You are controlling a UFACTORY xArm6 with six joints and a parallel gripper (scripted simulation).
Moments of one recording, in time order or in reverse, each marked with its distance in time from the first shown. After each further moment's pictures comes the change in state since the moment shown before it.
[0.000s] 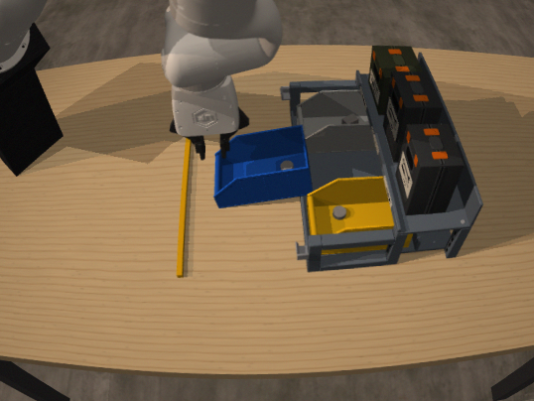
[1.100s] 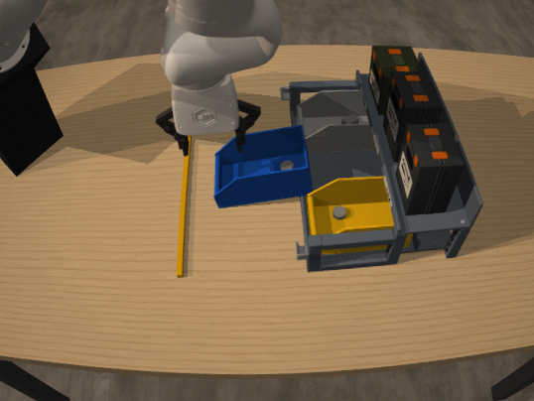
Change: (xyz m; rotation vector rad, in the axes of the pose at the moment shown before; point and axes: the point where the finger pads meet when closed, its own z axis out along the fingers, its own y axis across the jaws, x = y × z) arm 0.000 0.000 -0.003 0.000 0.000 0.000
